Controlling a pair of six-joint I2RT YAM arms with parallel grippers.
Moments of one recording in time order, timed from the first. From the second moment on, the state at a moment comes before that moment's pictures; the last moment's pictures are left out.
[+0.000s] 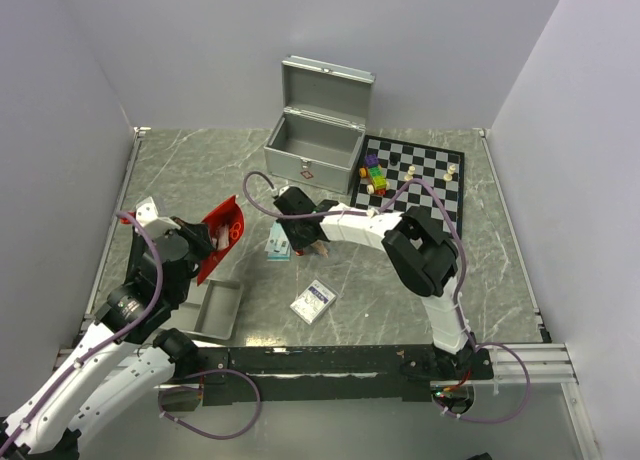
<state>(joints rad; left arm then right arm) -0.63 0.54 0.71 -0.48 -0.67 -0.78 0.86 2.07 1.47 -0.41 0.11 0.28</state>
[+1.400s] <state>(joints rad) -0.63 0.60 0.70 -0.45 -0.62 -0.79 0.87 1.81 1.30 -0.49 0.10 0.29</state>
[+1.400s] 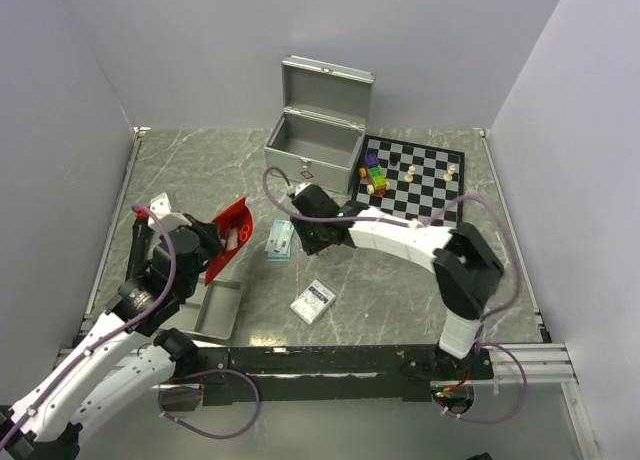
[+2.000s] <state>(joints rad) -0.63 0.75 0.69 -0.31 -0.41 -0.80 0.91 1.44 1.27 -0.46 -0.02 0.29</state>
